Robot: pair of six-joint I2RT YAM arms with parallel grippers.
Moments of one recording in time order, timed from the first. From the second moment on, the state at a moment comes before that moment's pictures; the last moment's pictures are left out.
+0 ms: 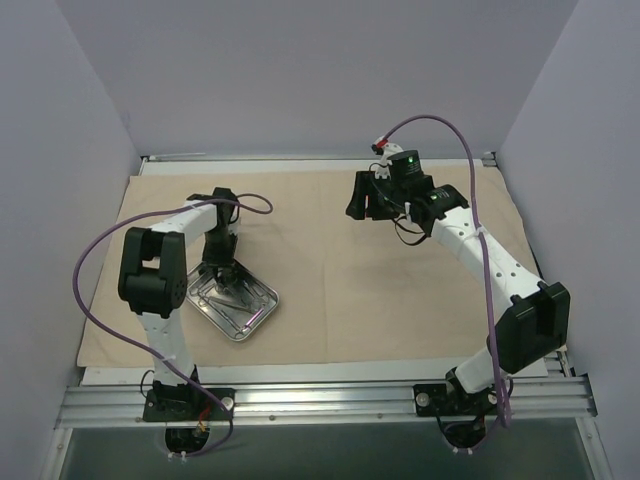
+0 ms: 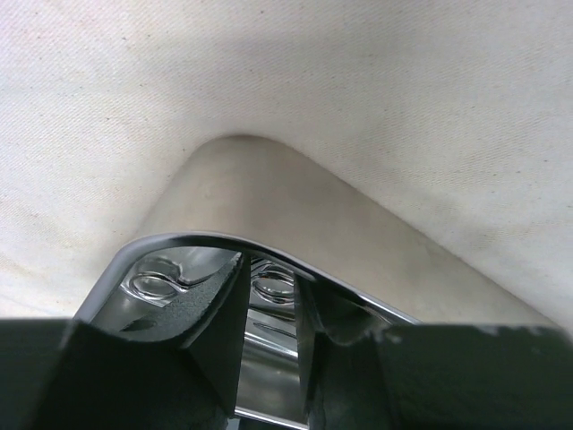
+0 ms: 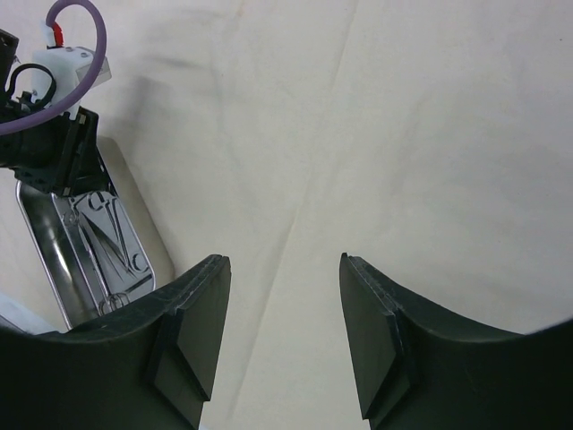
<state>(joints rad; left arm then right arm) -0.19 1.98 1.39 -0.97 -0.13 -0.11 0.44 1.53 1.40 -0.54 -0.16 0.35</state>
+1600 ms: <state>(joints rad) -0.25 1.73 1.63 -1.09 0.15 -0.51 0.69 1.70 1.30 -0.16 -0.51 0.40</state>
